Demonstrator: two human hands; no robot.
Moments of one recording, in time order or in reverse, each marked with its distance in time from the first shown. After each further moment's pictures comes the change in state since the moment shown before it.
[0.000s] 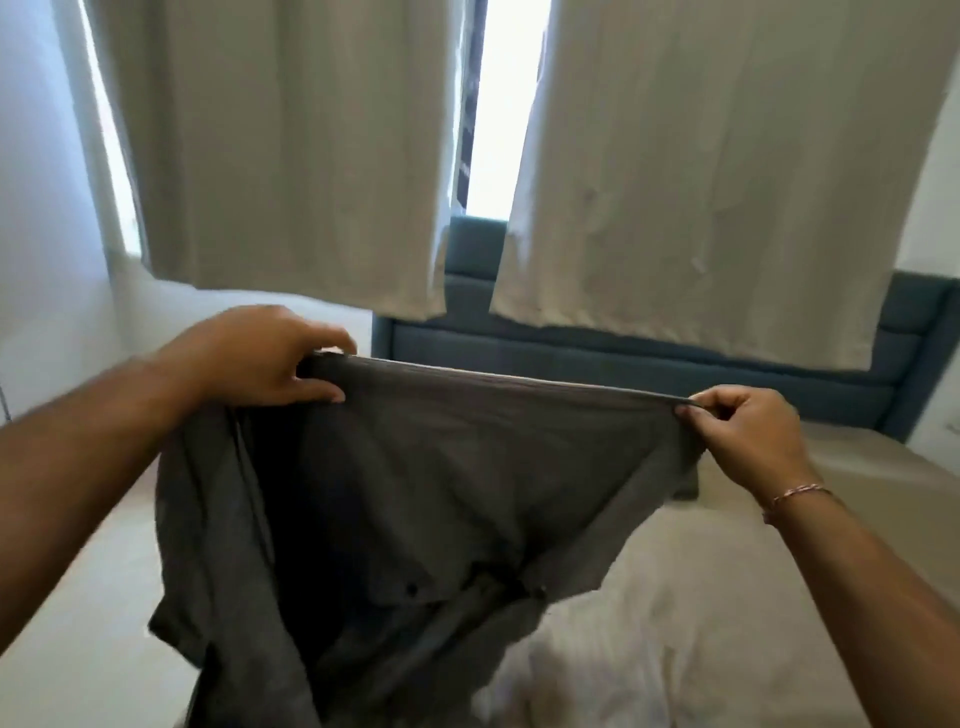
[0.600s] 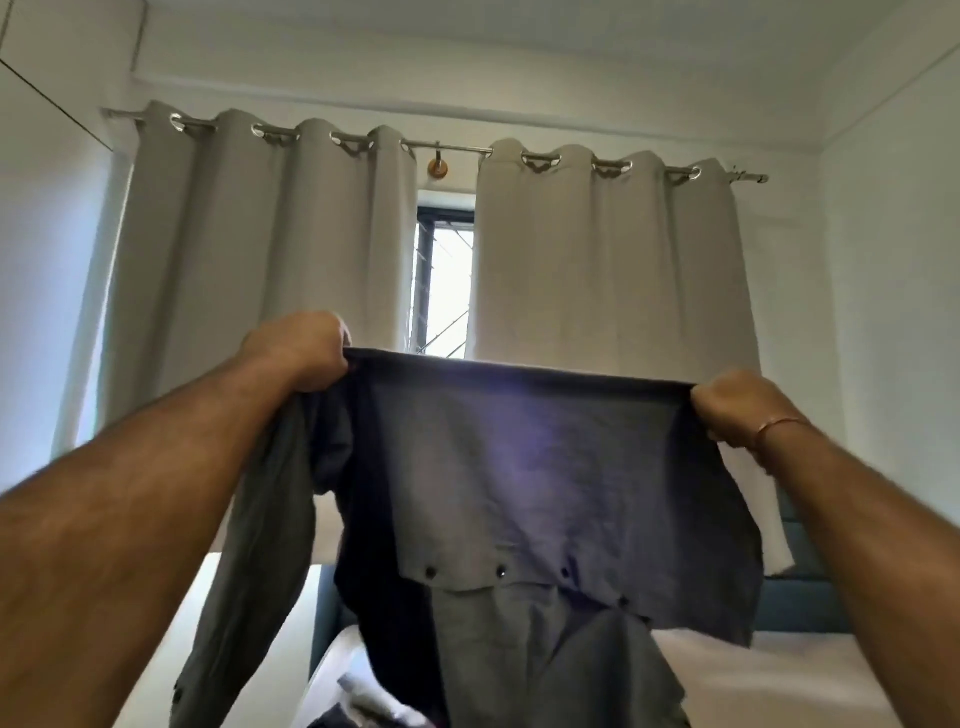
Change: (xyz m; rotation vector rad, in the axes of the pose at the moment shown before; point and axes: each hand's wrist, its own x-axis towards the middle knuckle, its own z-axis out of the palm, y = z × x) left_hand 0.157 0.030 -0.250 0.012 0.371 -0.428; right_hand 0.153 -0.161 -0.222 -0.165 0.187 0.168
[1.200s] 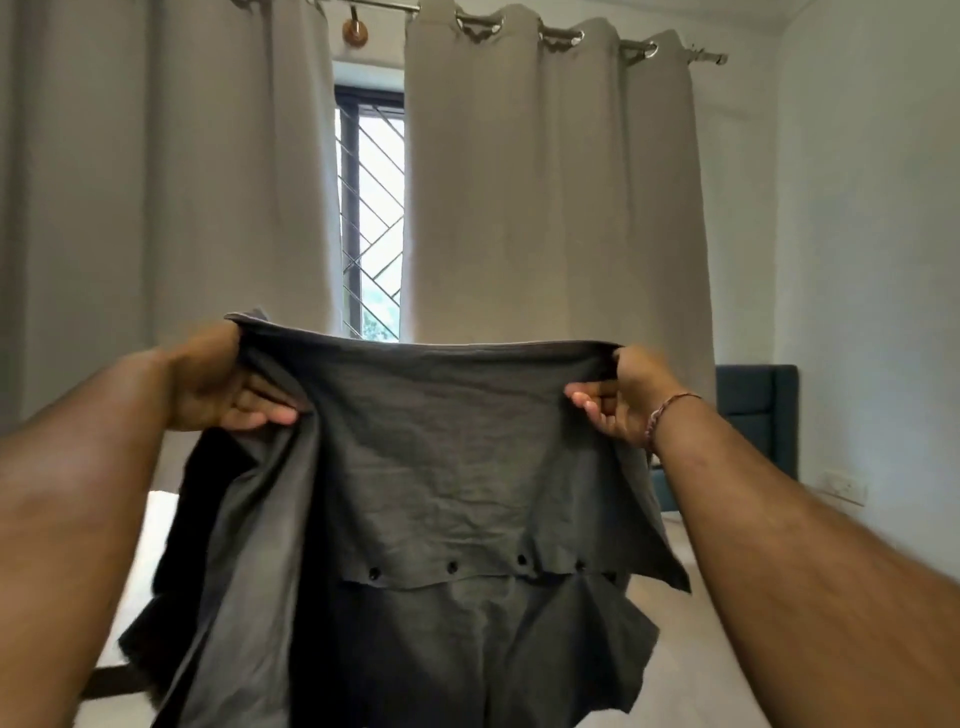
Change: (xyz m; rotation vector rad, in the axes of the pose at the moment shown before) left_hand -0.031 0.014 0.127 -1.186 -0.654 -0.517; right_hand -0.002 0.055 0.116 0.956 -0.394 0.553
